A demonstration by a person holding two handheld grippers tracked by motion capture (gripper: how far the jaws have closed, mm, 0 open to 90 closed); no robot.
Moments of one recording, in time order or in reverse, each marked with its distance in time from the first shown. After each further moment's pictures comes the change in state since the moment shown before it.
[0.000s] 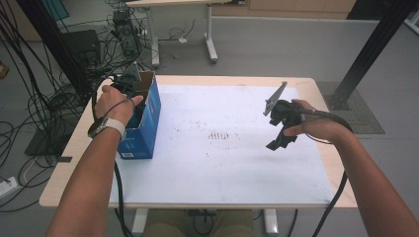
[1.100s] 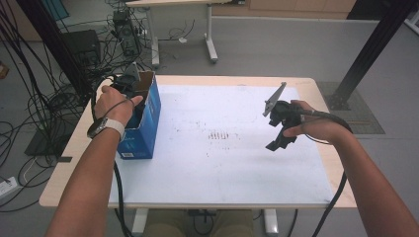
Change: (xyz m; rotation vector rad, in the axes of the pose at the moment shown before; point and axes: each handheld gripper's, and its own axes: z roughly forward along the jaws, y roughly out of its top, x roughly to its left) left arm 0.001 0.000 0.000 0.002 -0.003 -0.001; right arm 0.001 0.000 0.002 0.001 0.007 -0.003
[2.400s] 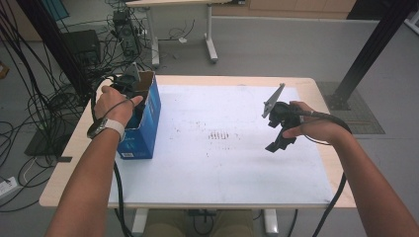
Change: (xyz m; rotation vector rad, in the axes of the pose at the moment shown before) left arm 0.000 -0.001 0.000 -0.008 0.000 0.002; right arm 0.002 0.002 0.001 0.014 0.006 -0.008
